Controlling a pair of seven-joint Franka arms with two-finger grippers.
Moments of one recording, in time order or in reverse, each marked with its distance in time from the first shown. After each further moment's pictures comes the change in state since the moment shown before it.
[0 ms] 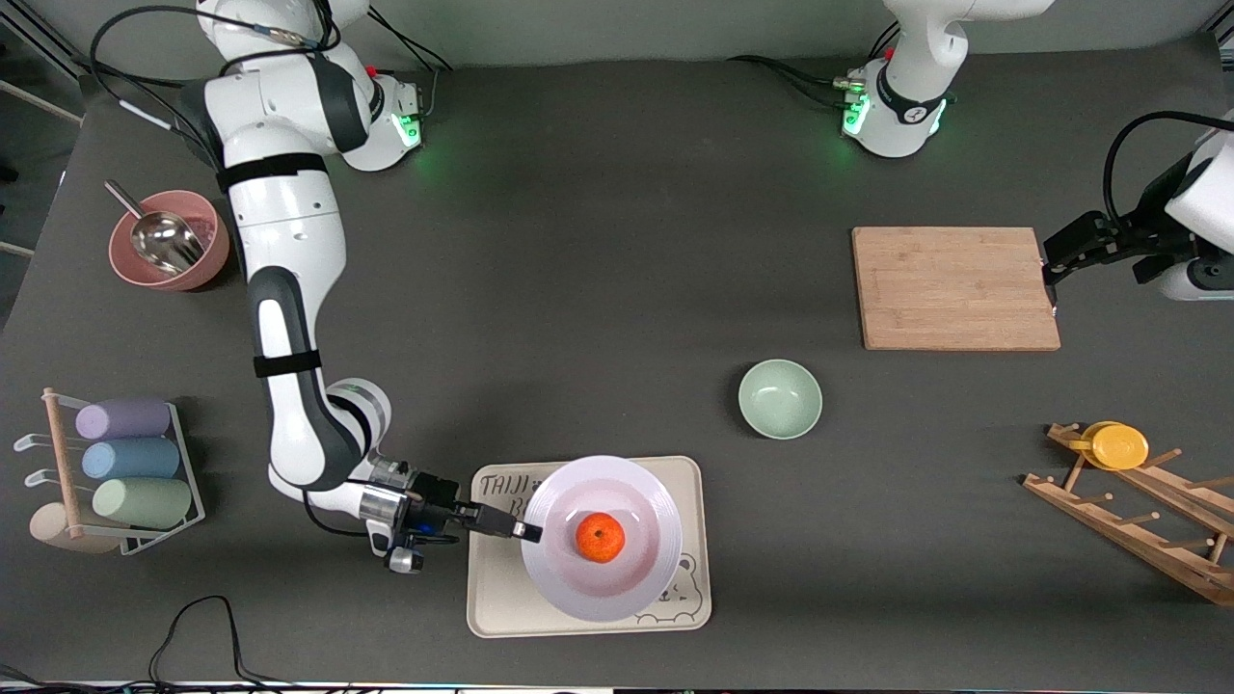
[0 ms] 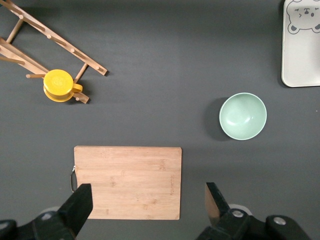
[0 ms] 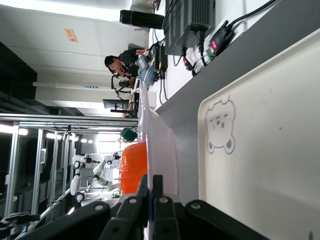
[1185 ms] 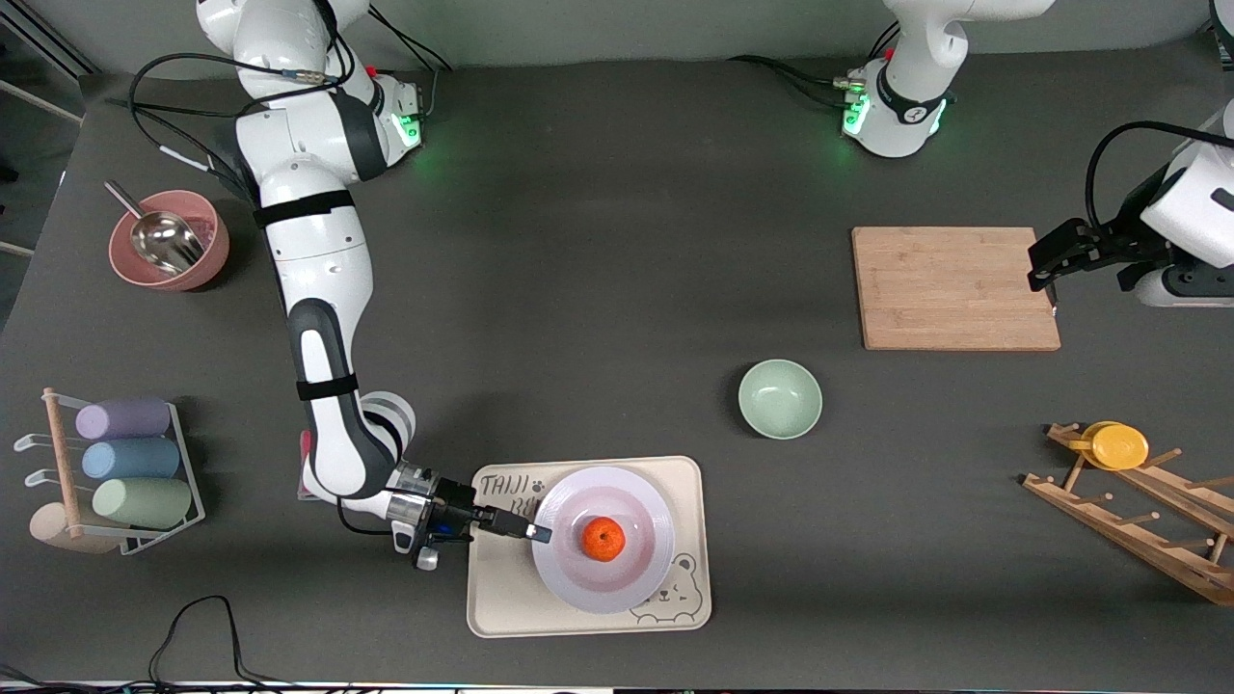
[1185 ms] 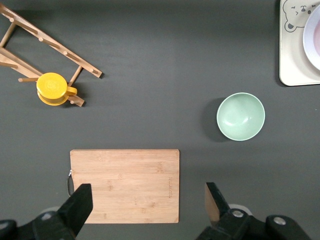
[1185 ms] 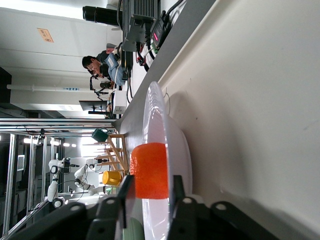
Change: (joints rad) left arm -0.020 0.000 0.002 -0.026 0.000 0.029 0.001; right arm 0.001 0.126 -0.001 0.052 -0.001 0.032 -0.027
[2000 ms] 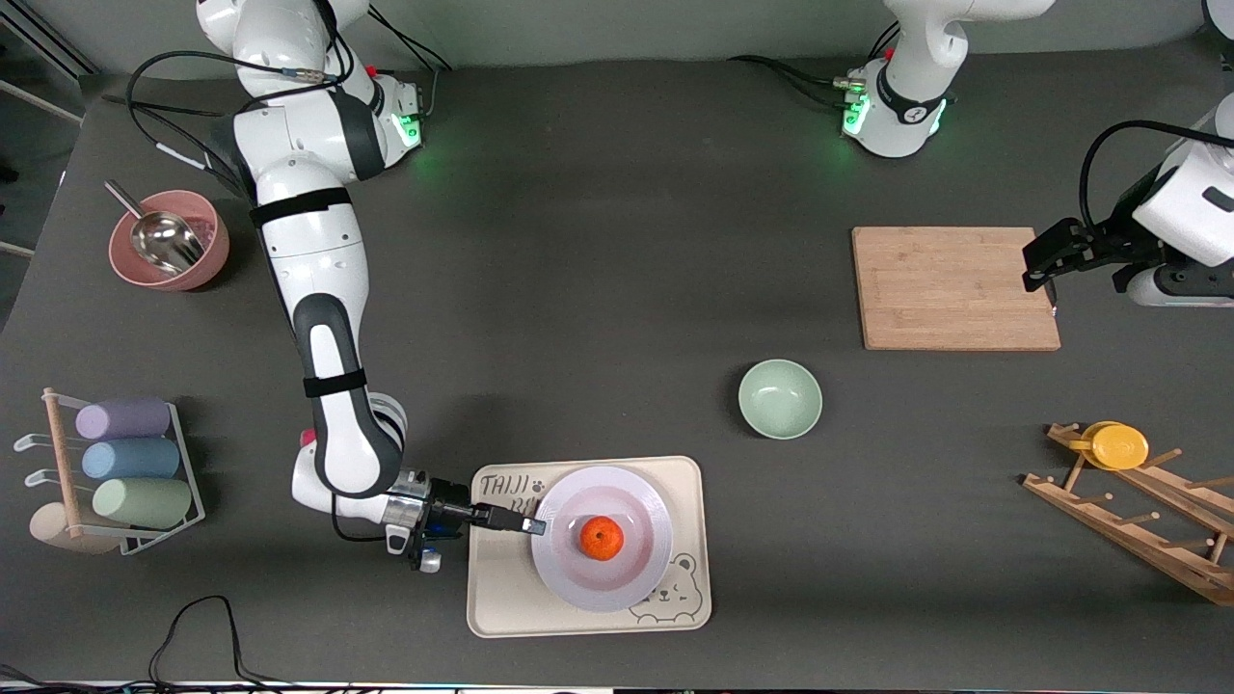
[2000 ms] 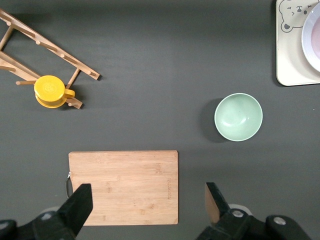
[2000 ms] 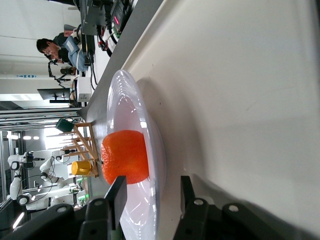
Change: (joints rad) left arm -0.008 0.000 -0.001 0.000 0.000 0.004 0.000; right arm 0.002 -0.019 -0.030 0.008 -0.220 0.012 0.179
